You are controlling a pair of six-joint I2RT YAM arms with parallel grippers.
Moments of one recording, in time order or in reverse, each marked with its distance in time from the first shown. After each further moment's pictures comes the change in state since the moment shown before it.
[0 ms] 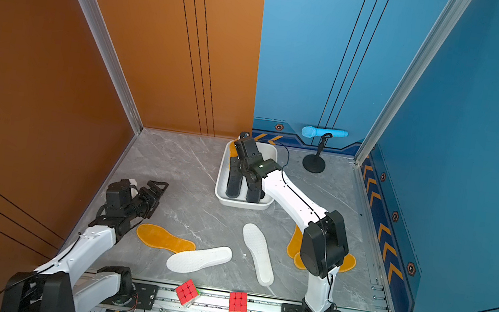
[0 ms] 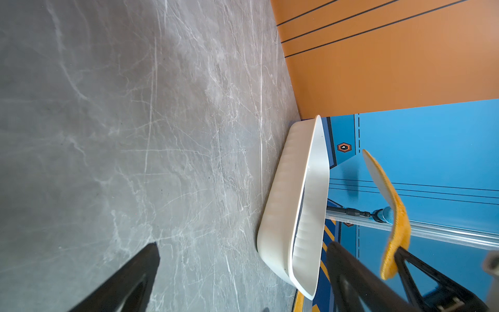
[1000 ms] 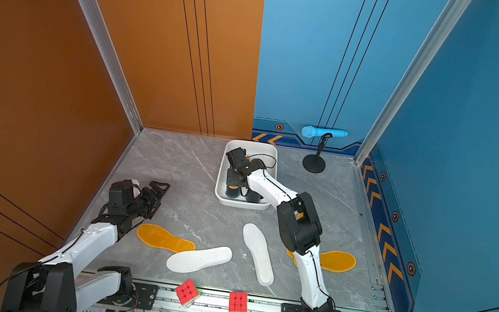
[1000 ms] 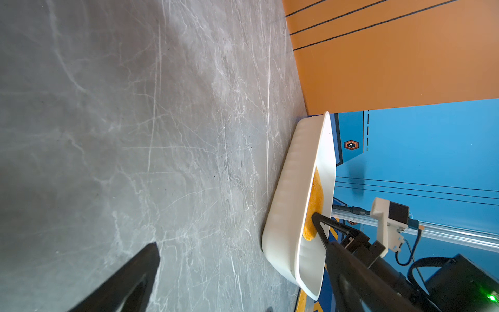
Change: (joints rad) left arm -0.004 0.056 0.002 0.028 0.008 0.000; right arm -0.003 0.290 0.086 -0.039 -0.016 0.150
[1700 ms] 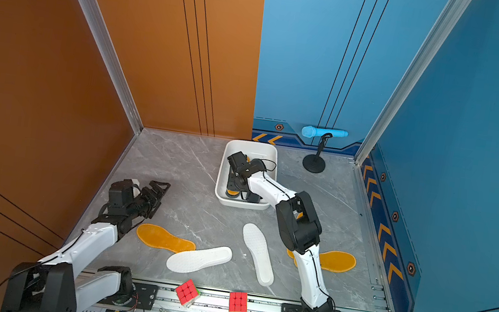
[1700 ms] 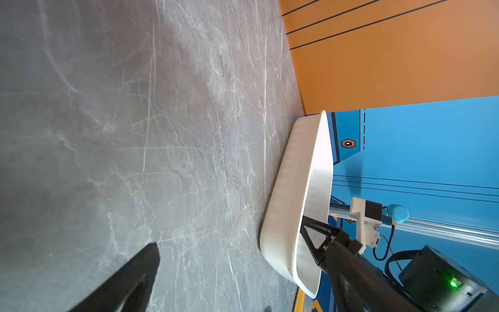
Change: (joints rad) left arm 0.000 -0.002 0.000 0.006 0.010 0.000; right arm -0.007 0.010 -0.040 -0.004 -0.042 0.021
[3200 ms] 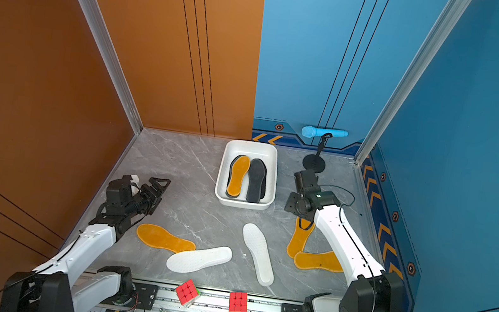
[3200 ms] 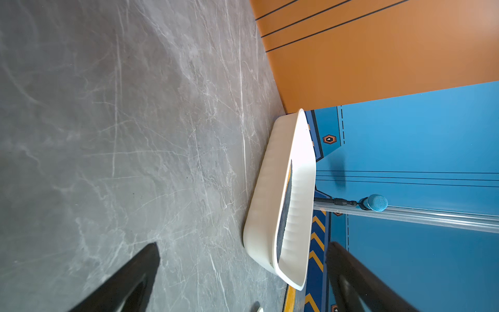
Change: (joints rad) left arm -0.016 -0.054 0.027 -0.010 0.012 0.000; right arm -0.370 -0.885 -0.706 -0.293 0.043 0.052
